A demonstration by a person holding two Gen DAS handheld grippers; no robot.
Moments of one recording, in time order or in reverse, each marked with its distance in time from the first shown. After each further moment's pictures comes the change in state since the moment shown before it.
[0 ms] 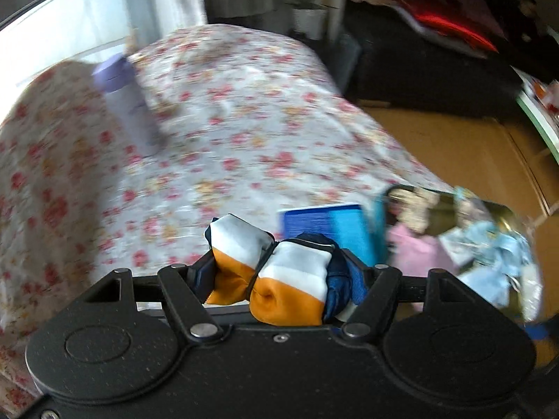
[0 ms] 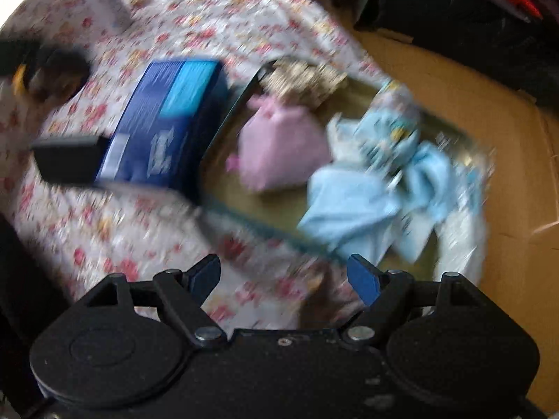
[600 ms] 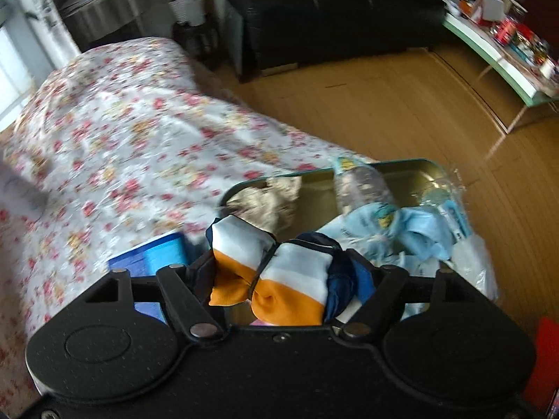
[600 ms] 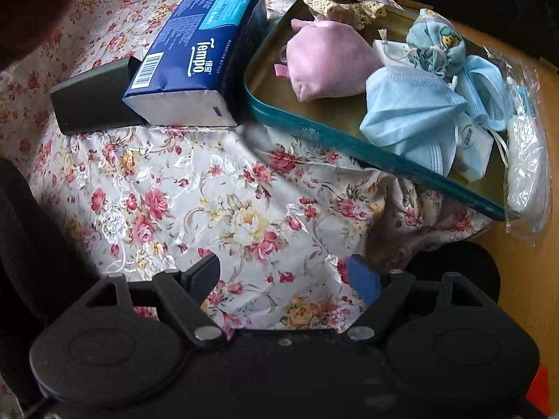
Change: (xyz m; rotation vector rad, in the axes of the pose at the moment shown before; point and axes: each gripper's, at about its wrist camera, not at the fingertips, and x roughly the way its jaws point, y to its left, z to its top) left arm 0.048 -0.163 0.017 0.283 0.091 -0.107; right arm 0.031 0.026 -0.061 0.038 0.032 0.084
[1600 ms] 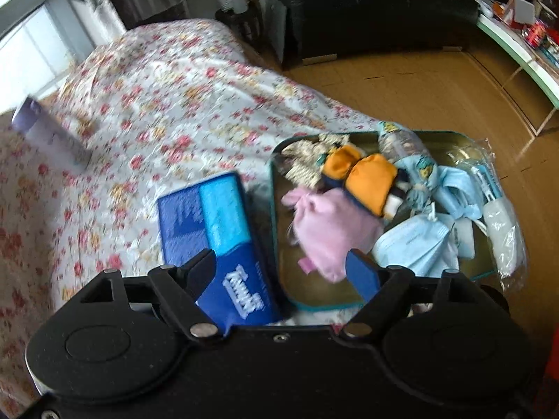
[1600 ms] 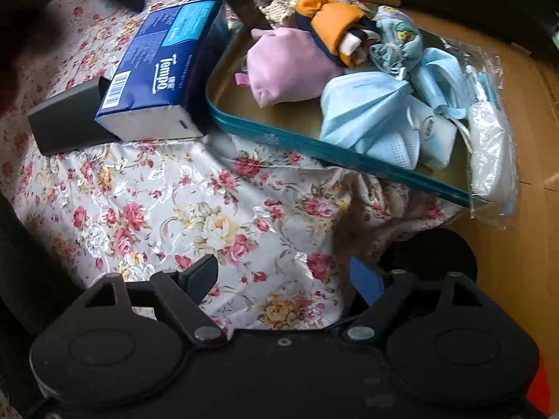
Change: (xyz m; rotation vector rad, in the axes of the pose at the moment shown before) left arm -0.028 0.027 -0.054 -0.087 0.013 0.115; right arm -0.015 -0.011 -0.001 0.083 -0.011 -0.079
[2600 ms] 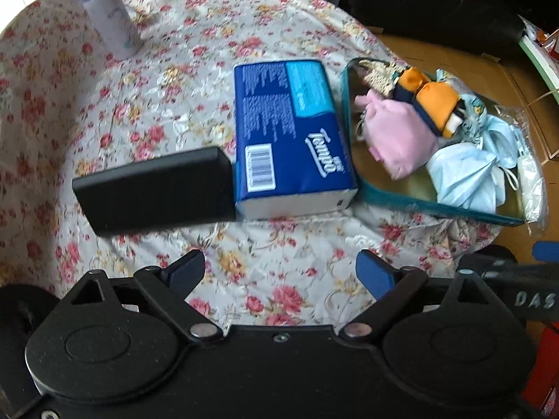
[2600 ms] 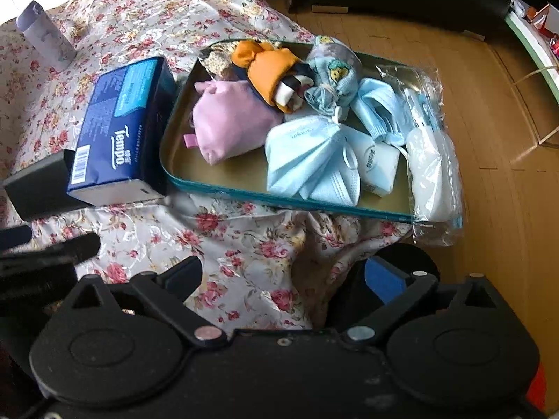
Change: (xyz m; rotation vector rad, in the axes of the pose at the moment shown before) left arm -0.002 0.062 -0.094 -0.209 0.113 -0.018; right arm -0.029 -0.020 0.026 0.143 -0.048 -0.087
